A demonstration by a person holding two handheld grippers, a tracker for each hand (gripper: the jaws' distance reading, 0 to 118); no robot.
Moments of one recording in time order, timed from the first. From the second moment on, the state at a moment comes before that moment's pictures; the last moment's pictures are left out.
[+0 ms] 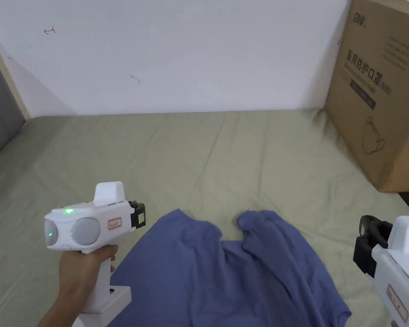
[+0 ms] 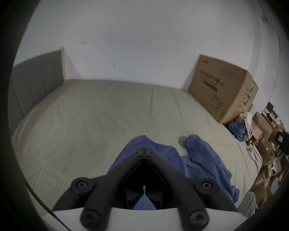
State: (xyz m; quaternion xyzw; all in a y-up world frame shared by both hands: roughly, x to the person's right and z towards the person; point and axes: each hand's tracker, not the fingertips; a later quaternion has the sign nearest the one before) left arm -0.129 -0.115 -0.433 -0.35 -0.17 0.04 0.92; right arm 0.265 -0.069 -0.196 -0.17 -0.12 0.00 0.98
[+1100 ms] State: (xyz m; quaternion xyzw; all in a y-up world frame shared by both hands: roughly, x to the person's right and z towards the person) left arm -0.085 -0.207 -0.542 -0.42 -0.16 -0.01 0.90; right arm 0.329 -0.214 -0.360 -0.43 -0.11 -0.02 0.90
